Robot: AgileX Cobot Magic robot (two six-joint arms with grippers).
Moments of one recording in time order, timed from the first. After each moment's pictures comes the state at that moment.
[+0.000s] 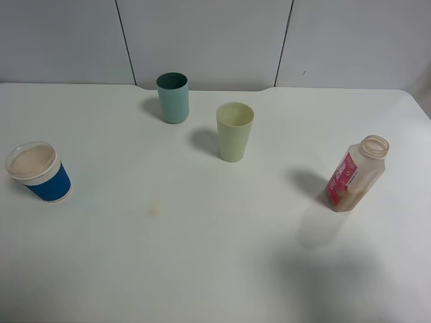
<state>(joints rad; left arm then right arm) -0.05 -0.01 -0.51 0.05 1.06 -0.14 0.04 0.00 -0.49 -0.05 1.07 0.02</state>
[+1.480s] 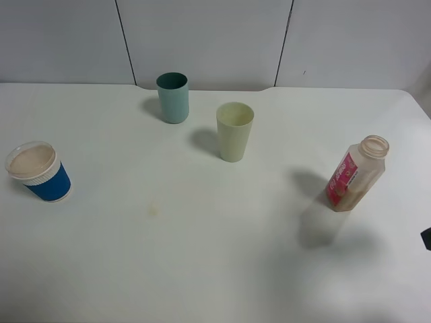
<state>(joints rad) -0.05 -0.01 -0.51 0.05 1.06 -0.14 0.08 0.68 -0.49 -0.10 1.06 -0.11</state>
